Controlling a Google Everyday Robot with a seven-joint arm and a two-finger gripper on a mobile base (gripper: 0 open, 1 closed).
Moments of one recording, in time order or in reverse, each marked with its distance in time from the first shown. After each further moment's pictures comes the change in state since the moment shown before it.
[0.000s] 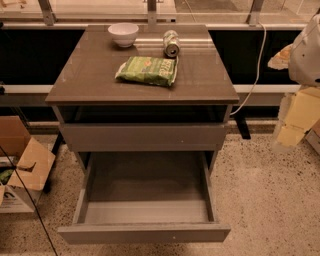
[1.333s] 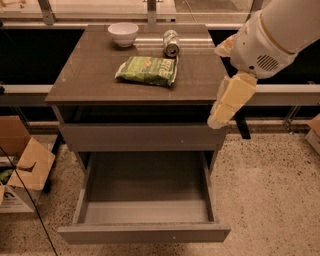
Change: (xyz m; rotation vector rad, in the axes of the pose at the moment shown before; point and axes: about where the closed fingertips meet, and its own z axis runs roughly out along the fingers) arm -0.099 -0.033 0.036 0.008 -0.297 -0.042
